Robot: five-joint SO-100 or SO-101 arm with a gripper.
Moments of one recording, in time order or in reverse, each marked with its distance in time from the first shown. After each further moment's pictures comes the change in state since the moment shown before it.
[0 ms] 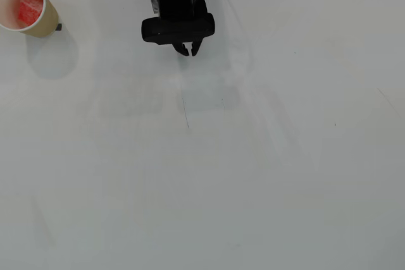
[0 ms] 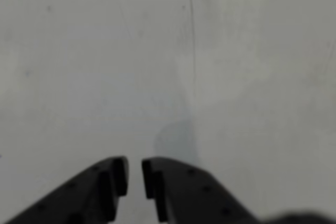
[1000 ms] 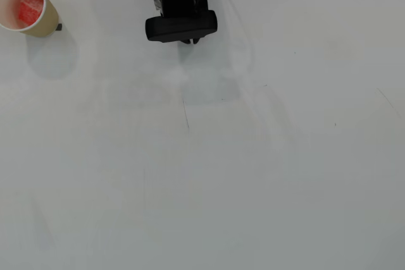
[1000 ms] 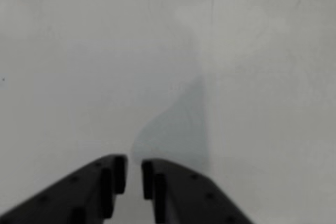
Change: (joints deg) arm -1.9 0.0 0.0 7.9 6.2
